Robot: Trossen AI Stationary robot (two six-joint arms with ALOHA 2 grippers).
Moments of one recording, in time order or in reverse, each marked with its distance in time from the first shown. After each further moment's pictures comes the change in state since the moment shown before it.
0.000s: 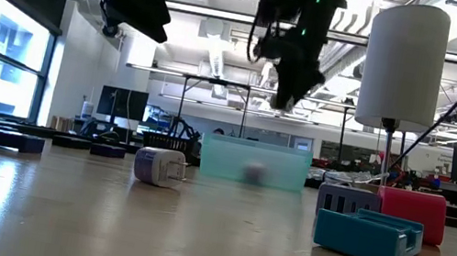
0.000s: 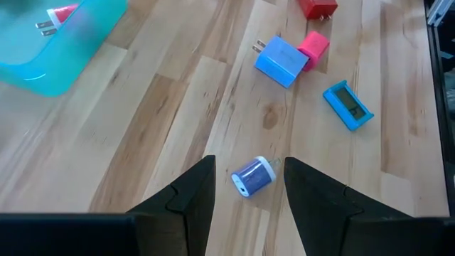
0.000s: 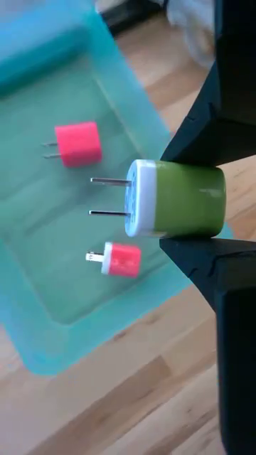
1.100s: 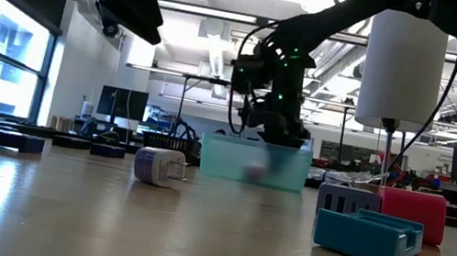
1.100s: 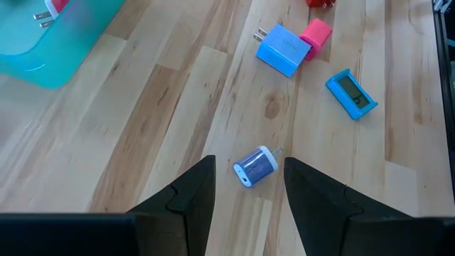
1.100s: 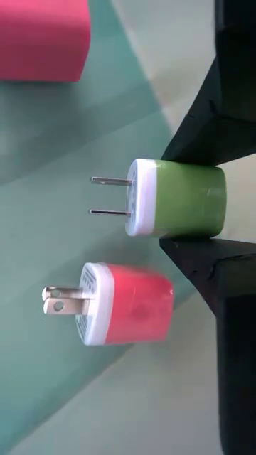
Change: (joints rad) left arm -0.013 0.000 0.000 -0.029 0.000 0.000; right arm -0.040 0.275 -0.007 0.022 -0.052 -0.049
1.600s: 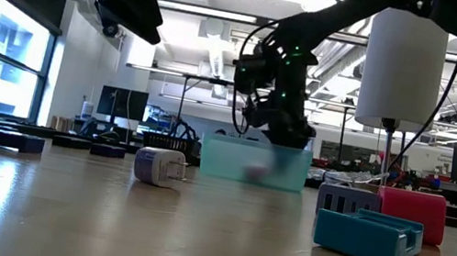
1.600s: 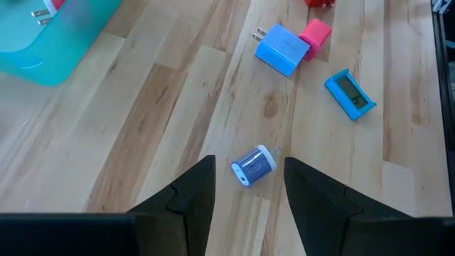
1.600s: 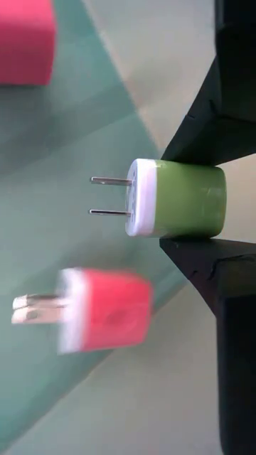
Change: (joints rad) left arm -0.005 0.000 0.000 0.000 0.000 -0.011; right arm 0.001 -0.012 0.000 -0.062 0.002 0.012
